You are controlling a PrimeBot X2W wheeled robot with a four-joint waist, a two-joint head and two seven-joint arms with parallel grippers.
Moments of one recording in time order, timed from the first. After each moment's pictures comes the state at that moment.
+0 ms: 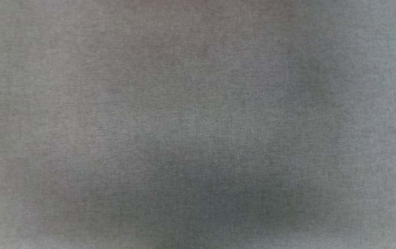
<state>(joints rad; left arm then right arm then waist) -1.46 0.62 -0.64 0.57 -1.51 -0.13 0.00 -1.57 -0.05 -0.24 0.81 0.05 0.13 0.02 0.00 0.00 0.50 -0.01</state>
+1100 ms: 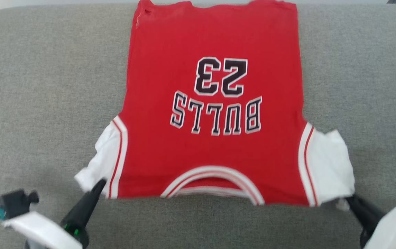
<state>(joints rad) -0.16 0.80 -0.71 0.02 -1.57 -0.13 -0.26 0.15 -0.10 -0.19 -0.42 0.56 0.13 0.80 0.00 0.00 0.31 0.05</state>
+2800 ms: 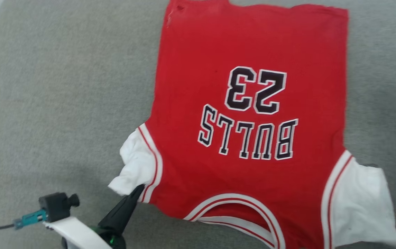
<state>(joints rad) -0.16 0.69 -0.77 0.00 -1.41 -0.13 -0.26 -0.32 -0.36 -0.26 -0.32 0.44 0.13 0.99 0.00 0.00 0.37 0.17</state>
